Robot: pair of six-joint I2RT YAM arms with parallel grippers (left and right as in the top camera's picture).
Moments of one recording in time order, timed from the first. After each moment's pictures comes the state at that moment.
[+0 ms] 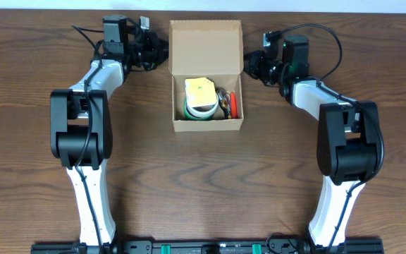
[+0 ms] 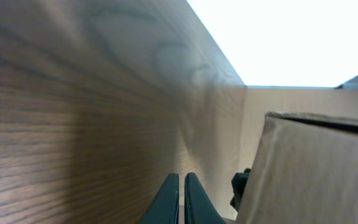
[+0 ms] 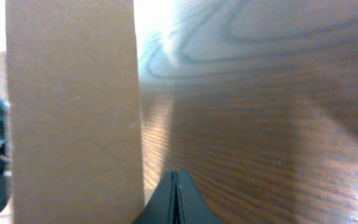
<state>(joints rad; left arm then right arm) -0.04 2.34 1.65 0.04 0.94 -0.88 0.10 2.16 1.32 0.27 -0.78 0.75</state>
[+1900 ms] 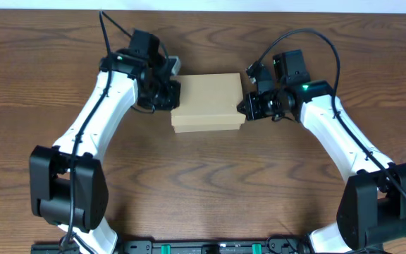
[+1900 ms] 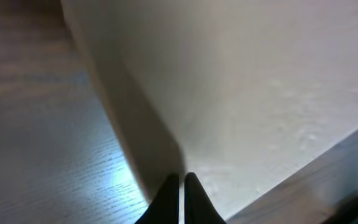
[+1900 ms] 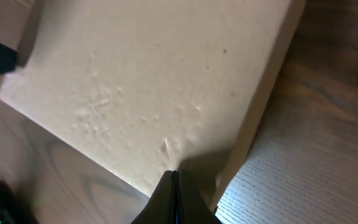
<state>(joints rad) -0.26 1.84 1.47 -0.96 0.40 -0.10 0.24 1.70 1.20 -0.65 -0.51 0.08</state>
